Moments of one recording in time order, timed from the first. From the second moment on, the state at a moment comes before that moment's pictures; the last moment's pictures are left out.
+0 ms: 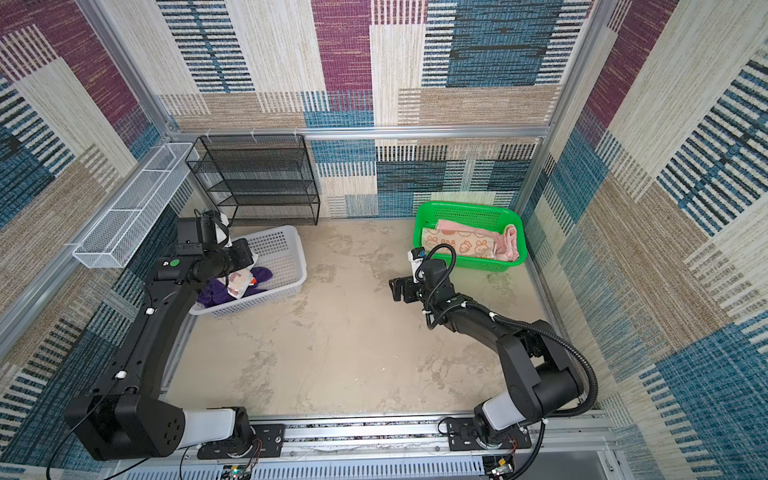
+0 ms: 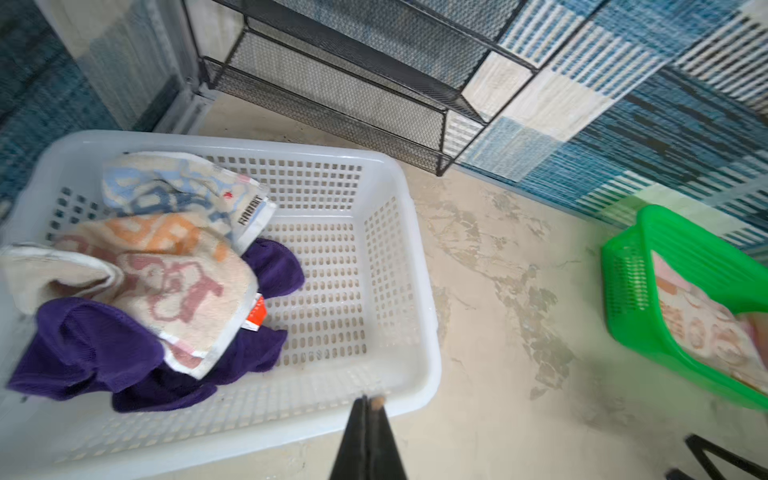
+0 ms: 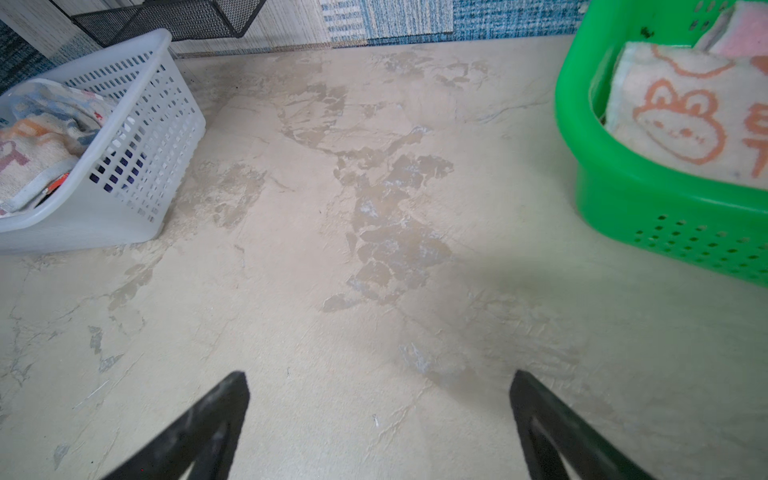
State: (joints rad) left arm 0.04 1.34 1.36 -0.76 0.04 -0.32; right arm 0.41 1.49 0.76 0.16 -0.13 0.23
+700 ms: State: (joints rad) left arm 0.27 1.53 1.19 -0.68 -0.15 -0.39; right arm 0.41 1.46 0.71 0.17 -0.08 0.22
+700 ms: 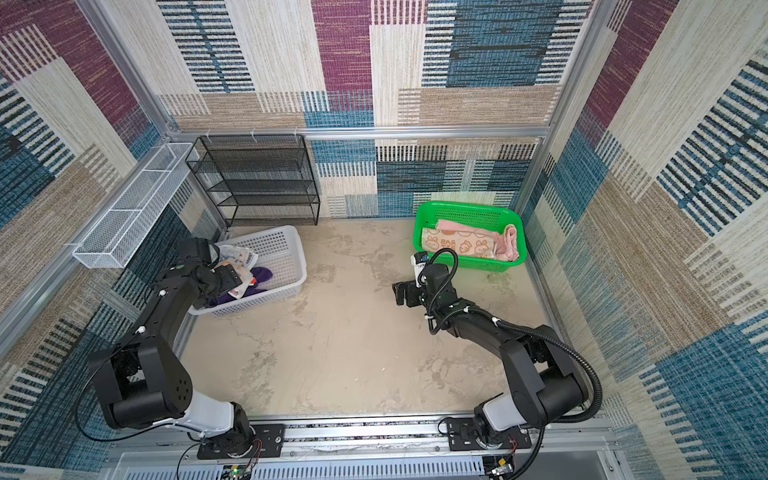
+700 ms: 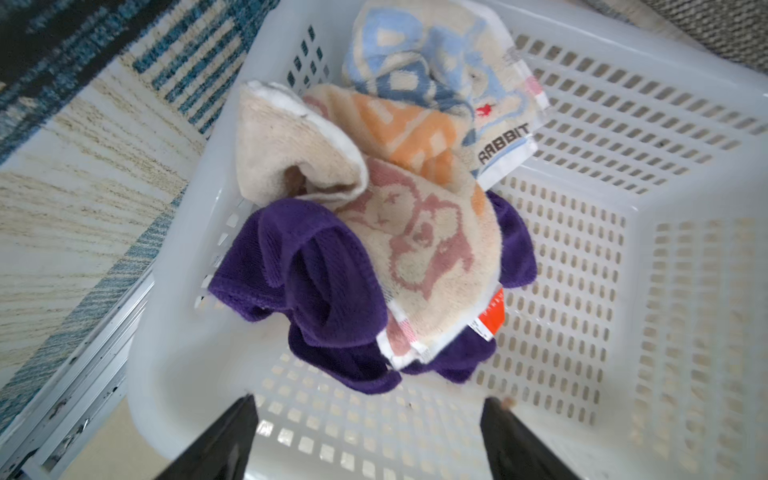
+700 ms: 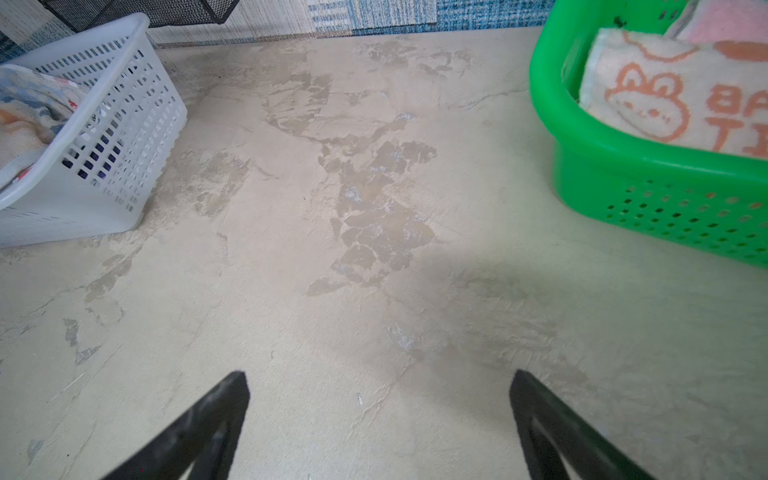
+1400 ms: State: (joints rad) left arm 0.39 1.69 1.21 -0.48 0.00 -0.44; right arm 0.41 1.47 0.71 0.17 -0.08 0.22
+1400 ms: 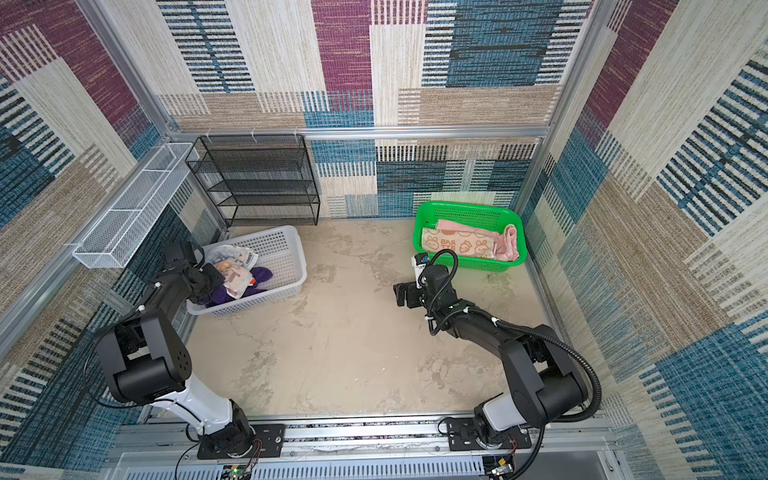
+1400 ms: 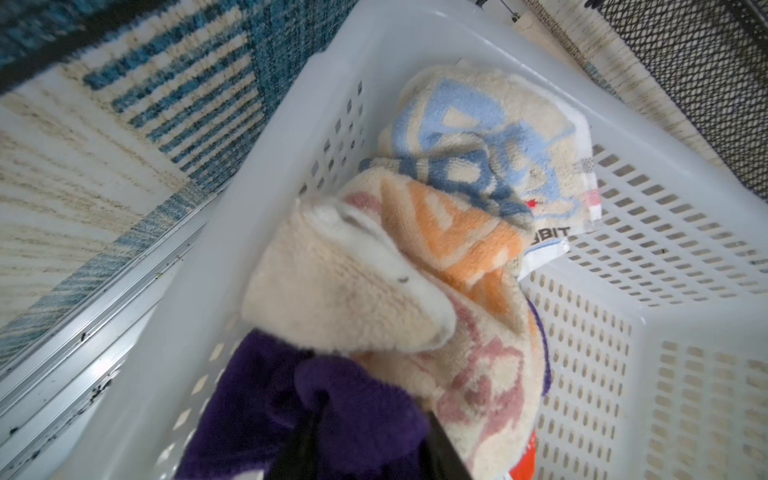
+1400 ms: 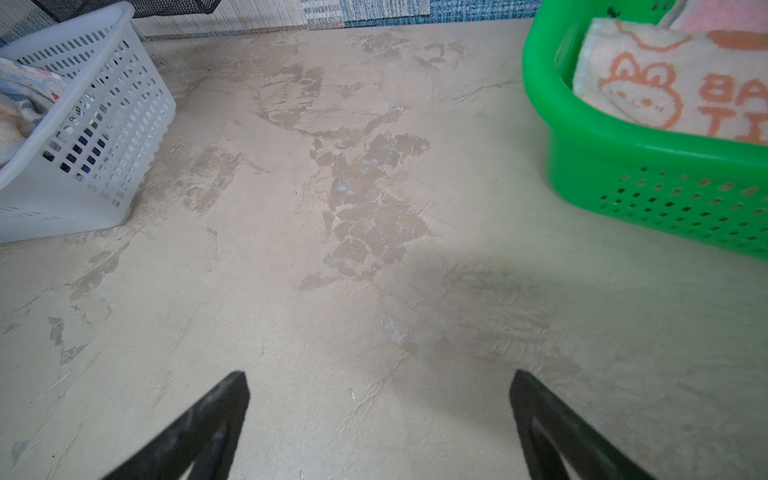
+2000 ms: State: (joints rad) left arm 0.37 1.50 1.16 -0.38 0.34 -0.49; right arm 0.41 1.49 0.72 0.18 -0.09 0.22
